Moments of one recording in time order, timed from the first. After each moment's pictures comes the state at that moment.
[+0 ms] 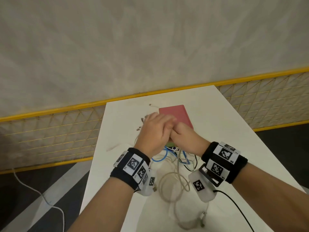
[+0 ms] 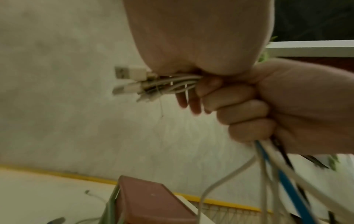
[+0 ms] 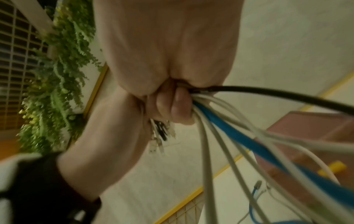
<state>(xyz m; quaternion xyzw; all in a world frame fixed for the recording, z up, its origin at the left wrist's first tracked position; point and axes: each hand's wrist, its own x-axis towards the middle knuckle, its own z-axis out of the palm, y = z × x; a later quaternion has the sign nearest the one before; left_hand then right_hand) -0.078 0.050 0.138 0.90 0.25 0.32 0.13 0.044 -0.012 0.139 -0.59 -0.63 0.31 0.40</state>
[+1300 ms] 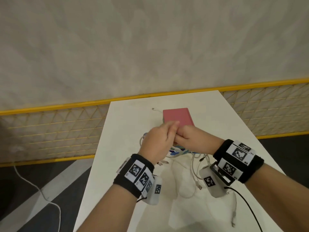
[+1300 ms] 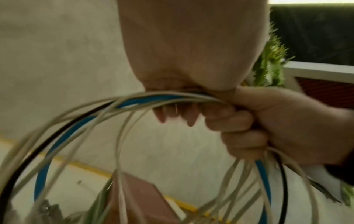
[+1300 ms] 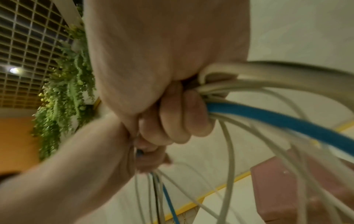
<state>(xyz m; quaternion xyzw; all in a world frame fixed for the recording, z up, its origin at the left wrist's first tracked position) -0.086 0.033 0.134 0.87 0.34 0.28 0.24 0.058 -0.016 0.150 -0.58 -0.73 0.28 0.24</state>
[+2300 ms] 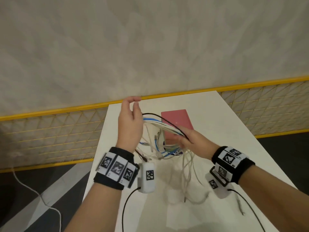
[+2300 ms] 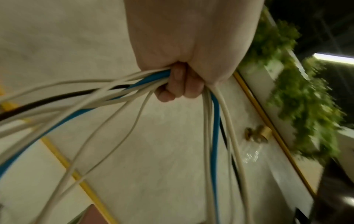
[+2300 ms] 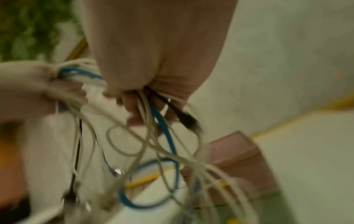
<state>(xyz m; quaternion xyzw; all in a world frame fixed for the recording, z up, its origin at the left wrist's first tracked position) -0.106 0.072 0.171 0.68 0.40 0.52 0.34 0.082 -0.010 0.109 -0.59 -0.69 0.27 0.33</state>
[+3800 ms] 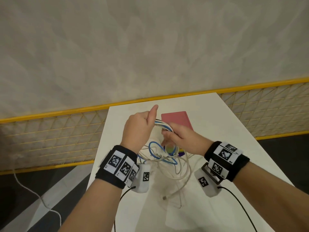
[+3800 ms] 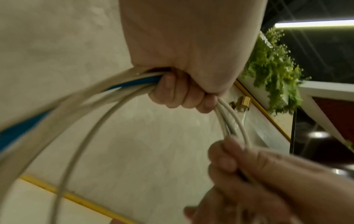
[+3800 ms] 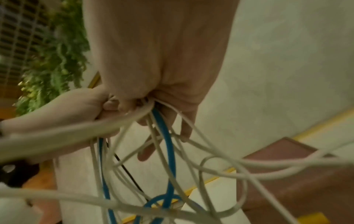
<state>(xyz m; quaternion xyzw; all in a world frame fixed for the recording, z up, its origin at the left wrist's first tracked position) -0.100 0.070 0.176 0.79 0.43 0.37 0.23 0.054 -0.003 0.146 -0.55 -0.68 0.35 0.35</state>
